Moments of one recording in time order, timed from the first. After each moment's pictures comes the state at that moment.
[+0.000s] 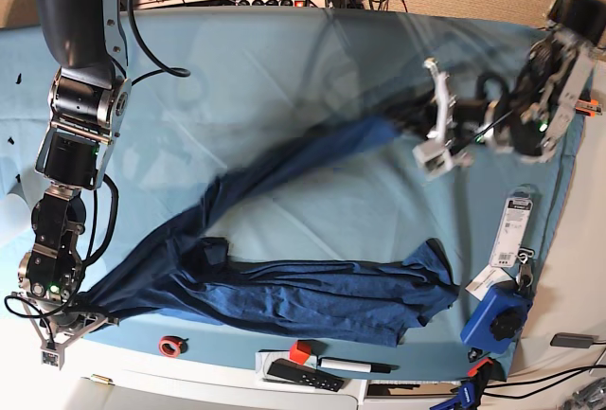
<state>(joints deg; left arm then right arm) -4.0 -39.6 23.9 96.8 -55.7 -43.3 51.0 44.9 20.8 8.7 61.1 -4.3 7.2 -45.7</state>
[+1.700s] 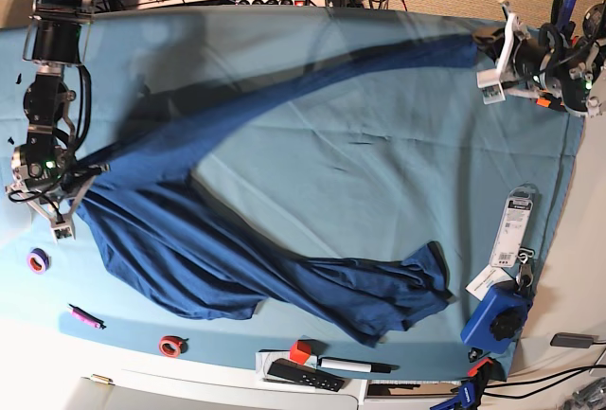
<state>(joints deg) 9.5 -55.3 23.9 97.2 -55.4 -43.4 60.2 11.9 33.5 8.4 86.3 2.6 17.5 -67.1</state>
